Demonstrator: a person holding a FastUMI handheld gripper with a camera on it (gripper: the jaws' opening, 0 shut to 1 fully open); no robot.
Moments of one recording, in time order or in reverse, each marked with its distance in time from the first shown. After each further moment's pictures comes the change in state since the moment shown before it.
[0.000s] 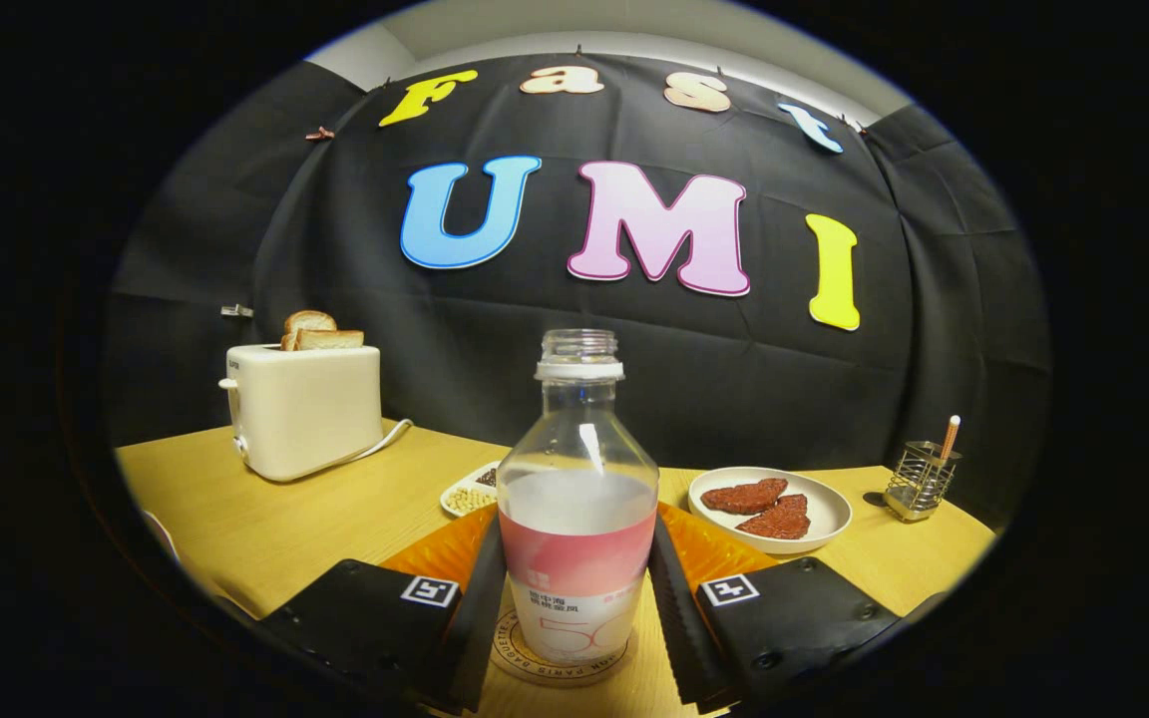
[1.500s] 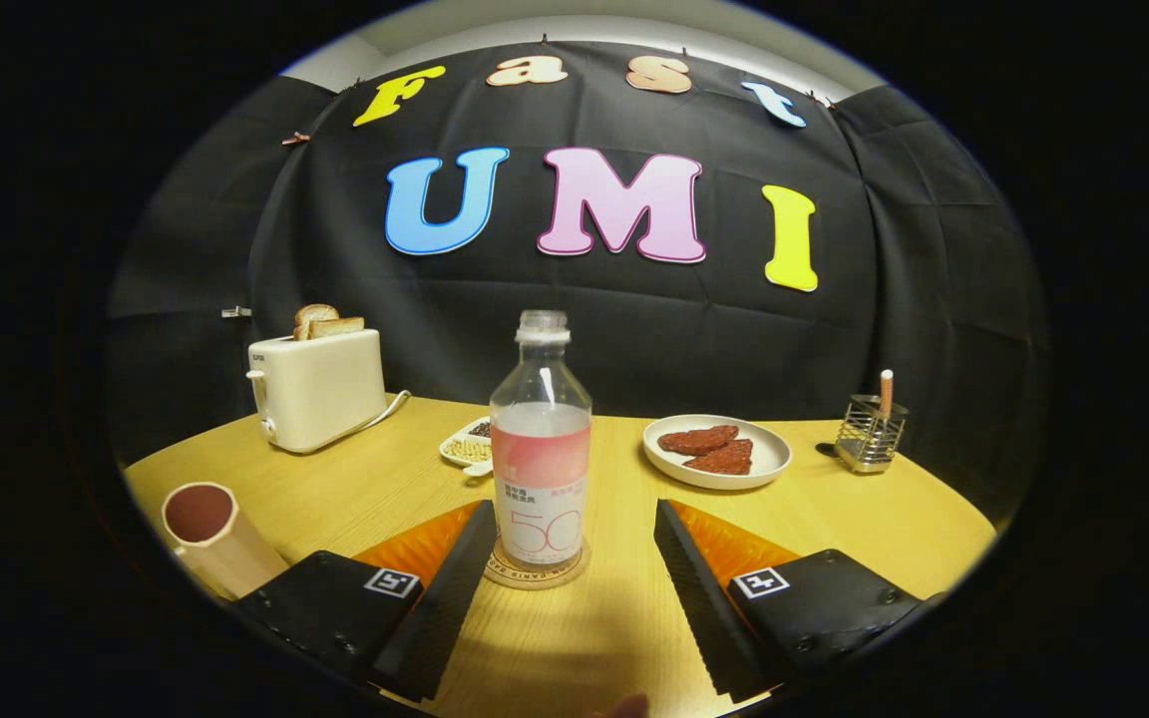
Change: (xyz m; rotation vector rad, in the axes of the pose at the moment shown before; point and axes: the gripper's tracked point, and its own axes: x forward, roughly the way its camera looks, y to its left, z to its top) arm -0.099 -0.037 0.001 0.049 0.098 -0.048
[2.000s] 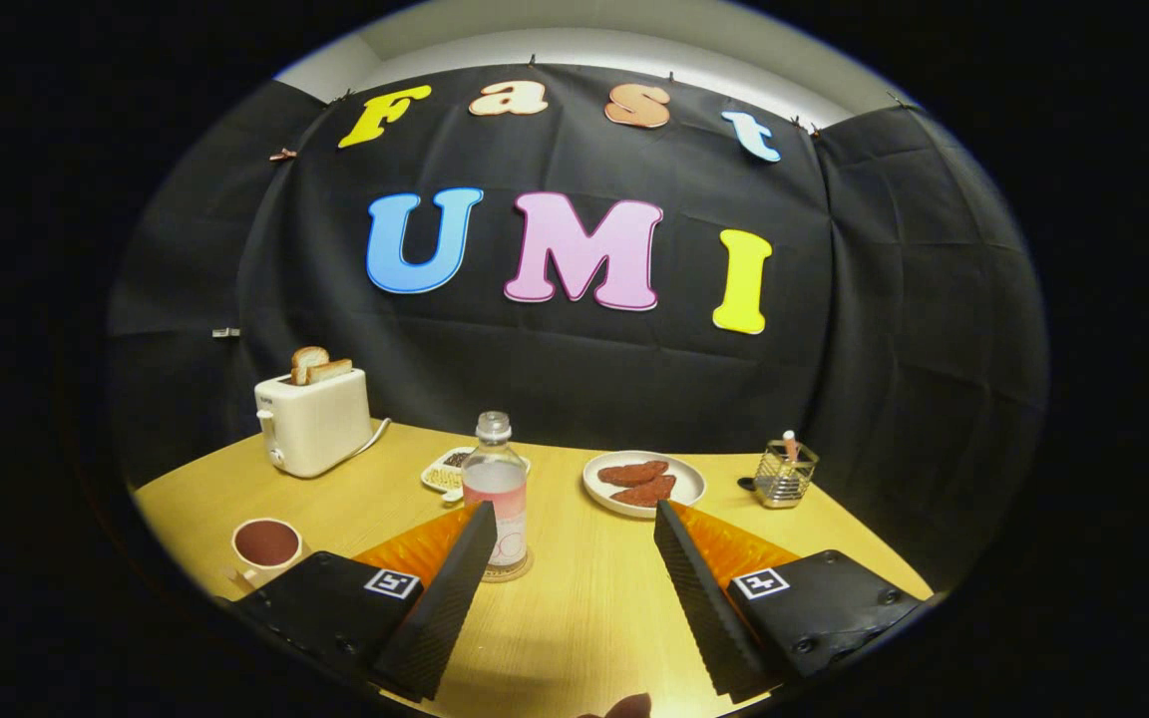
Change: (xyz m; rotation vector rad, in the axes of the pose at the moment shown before) arm -0.083 -0.047 0.090 -0.034 -0.043 -0.086
